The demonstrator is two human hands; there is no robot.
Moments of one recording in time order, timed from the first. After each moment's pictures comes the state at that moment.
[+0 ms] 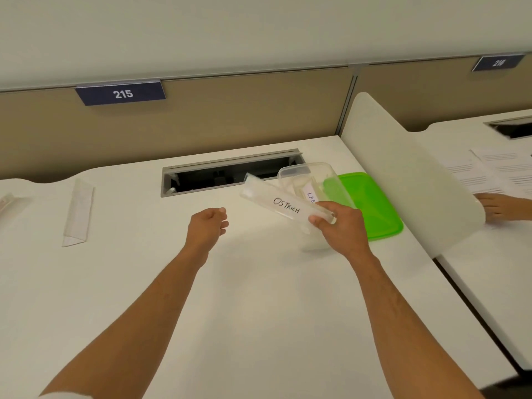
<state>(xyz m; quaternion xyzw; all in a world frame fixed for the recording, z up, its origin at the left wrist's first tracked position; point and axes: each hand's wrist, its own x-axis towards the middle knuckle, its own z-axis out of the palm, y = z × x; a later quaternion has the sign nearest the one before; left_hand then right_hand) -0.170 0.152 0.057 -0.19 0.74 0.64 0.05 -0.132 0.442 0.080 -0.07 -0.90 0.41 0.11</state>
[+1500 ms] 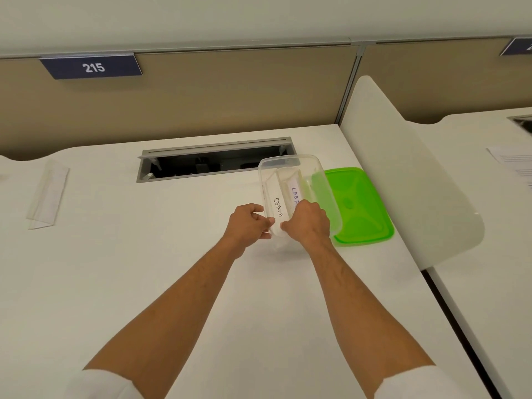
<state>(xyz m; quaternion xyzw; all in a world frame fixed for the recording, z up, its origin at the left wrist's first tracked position) -0.185 0.295 0.039 -0.14 0.75 0.63 0.16 -0.193 0.442 0.049 -0.13 -0.97 0.18 -0.08</state>
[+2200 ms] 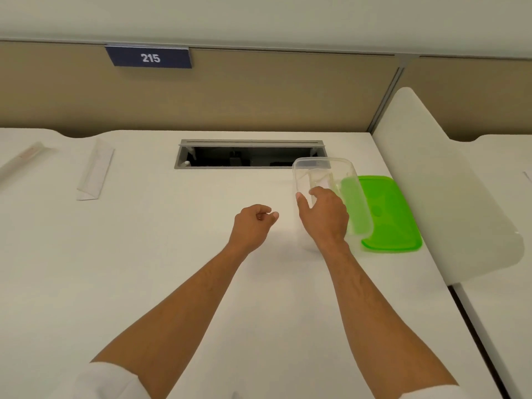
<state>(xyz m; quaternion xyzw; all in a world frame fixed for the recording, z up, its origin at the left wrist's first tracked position) -0.147 0.242 0.040 -0.14 0.81 0.57 0.05 -0.177 0.400 0.065 -0.06 -0.96 0.23 0.15</state>
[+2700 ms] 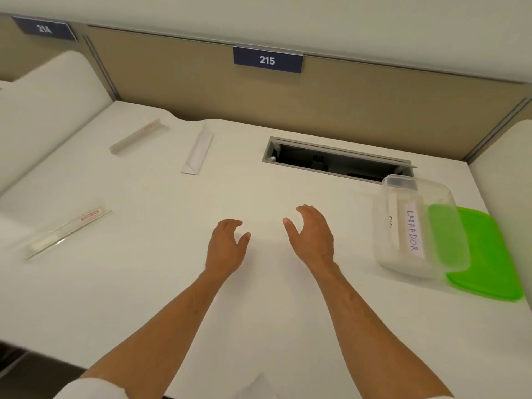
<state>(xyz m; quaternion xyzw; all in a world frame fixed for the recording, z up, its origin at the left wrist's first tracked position) -0.033 0.052 0.000 -0.24 0.89 0.37 -0.10 -0.122 0.232 0.018 0.14 -0.95 0.29 0.00</state>
